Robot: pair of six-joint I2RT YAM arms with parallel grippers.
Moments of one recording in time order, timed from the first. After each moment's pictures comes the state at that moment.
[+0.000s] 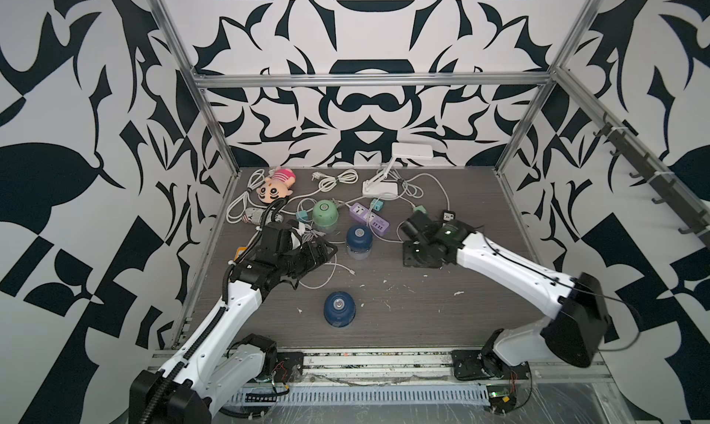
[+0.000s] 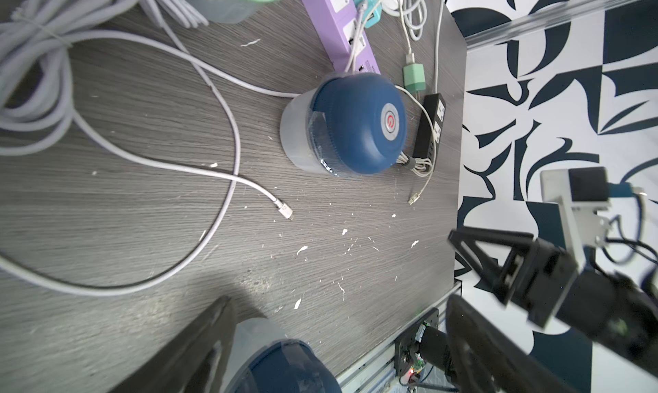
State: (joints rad) left arm -0.34 0.97 0.71 -0.51 0.48 -0.76; right arm 0.63 1.36 1.11 -0.96 0.15 0.76
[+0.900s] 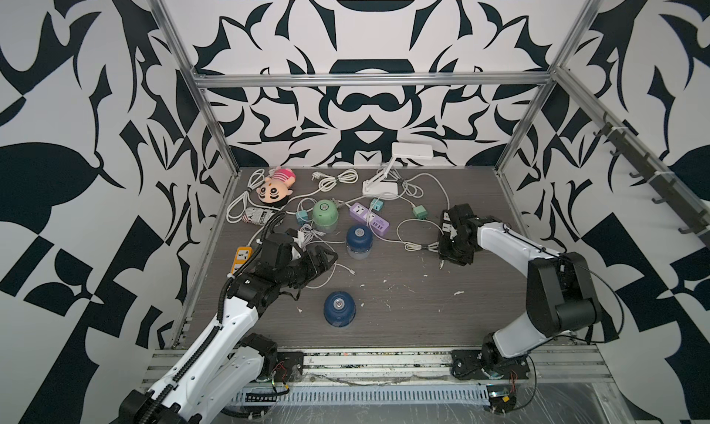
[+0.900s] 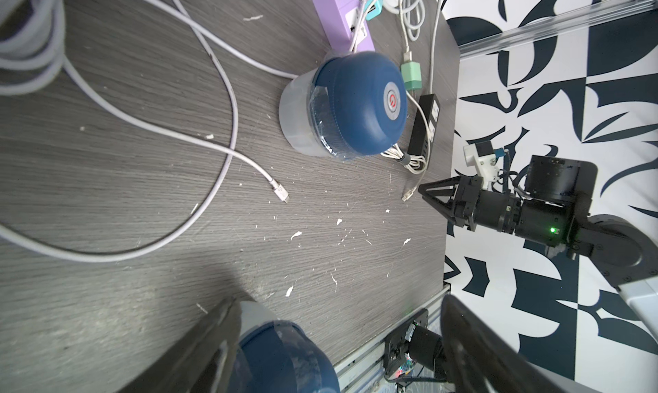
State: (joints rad) left arm -0.43 0.84 0.62 -0.49 0.40 -0.90; right arm 0.16 1.59 0.98 -0.75 -0.07 0.51
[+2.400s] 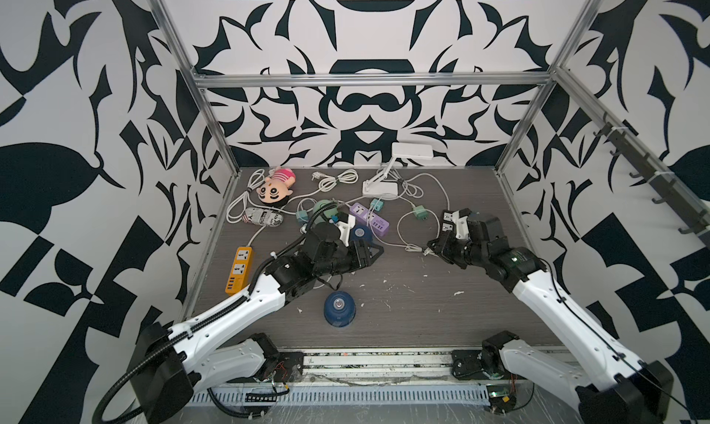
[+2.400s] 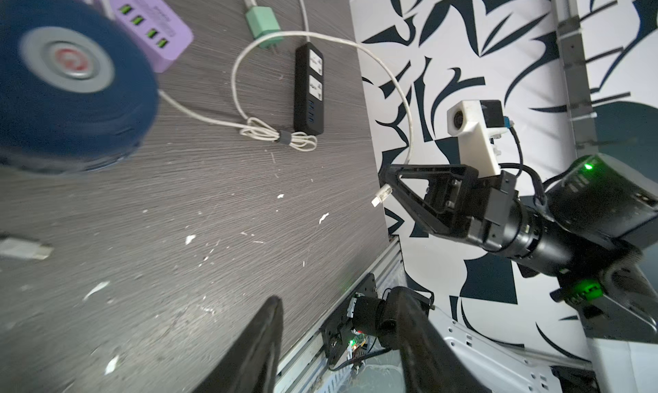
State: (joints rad) left arm -0.86 1.13 0.83 -0.11 0.29 -1.01; right arm 0.39 0.96 0.84 -0.56 -0.30 0.92
